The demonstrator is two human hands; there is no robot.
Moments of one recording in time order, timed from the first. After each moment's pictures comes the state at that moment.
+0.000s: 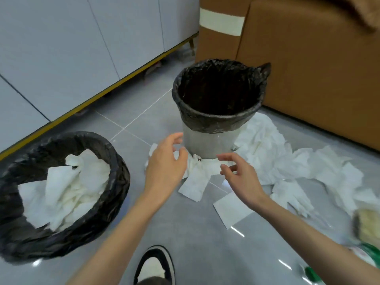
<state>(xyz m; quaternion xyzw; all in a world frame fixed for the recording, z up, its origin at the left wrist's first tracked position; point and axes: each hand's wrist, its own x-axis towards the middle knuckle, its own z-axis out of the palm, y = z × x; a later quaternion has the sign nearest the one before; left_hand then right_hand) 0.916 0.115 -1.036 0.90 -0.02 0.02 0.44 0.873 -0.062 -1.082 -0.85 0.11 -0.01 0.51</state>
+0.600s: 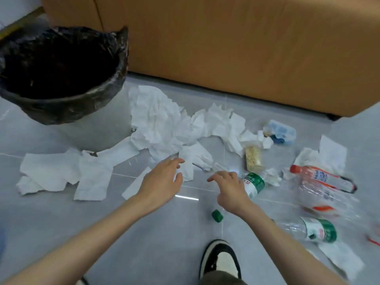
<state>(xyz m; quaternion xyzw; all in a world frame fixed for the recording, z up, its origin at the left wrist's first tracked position) 0.834 -0.078 -1.124 0.87 -0.36 -0.21 0.25 0.704 -0.240 -1.150 -0.93 0.27 0.18 0.17</state>
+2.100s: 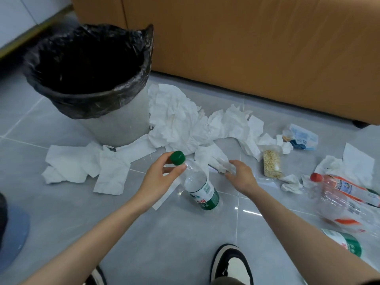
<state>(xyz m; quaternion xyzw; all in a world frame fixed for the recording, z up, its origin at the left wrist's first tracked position) 0.848 -0.043 -1.125 0.74 -0.16 -0.30 0.58 0.744 -0.278 -1.190 -0.87 0.37 0.10 0.31</state>
